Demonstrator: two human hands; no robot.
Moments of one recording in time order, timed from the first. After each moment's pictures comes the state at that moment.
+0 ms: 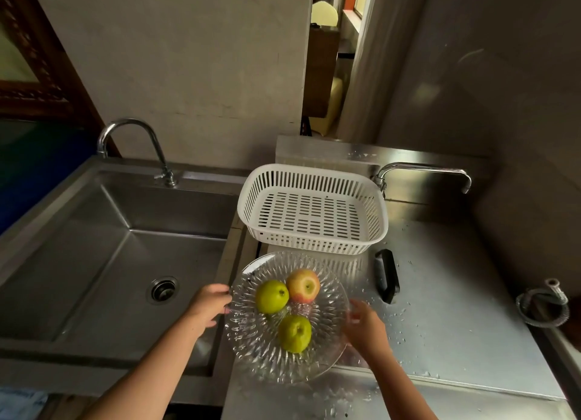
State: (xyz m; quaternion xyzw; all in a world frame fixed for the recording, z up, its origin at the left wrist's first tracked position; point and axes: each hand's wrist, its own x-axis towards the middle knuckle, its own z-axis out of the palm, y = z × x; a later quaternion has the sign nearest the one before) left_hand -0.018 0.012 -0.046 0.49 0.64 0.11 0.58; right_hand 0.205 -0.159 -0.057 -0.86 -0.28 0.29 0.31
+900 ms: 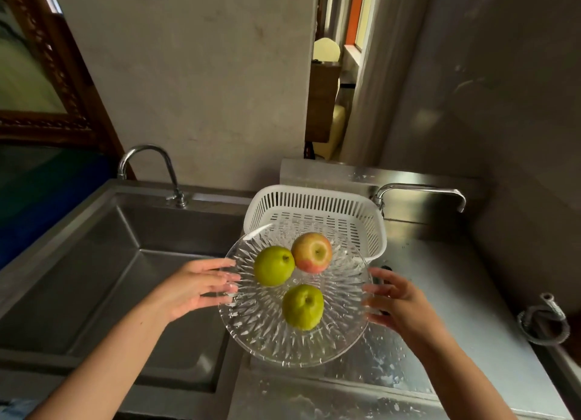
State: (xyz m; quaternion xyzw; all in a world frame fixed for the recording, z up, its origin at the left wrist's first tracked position) left_hand -0.050 0.025 0.050 0.51 0.45 0.18 0.71; right_hand 0.231 -0.177 0.065 -0.66 -0.22 0.46 0.55
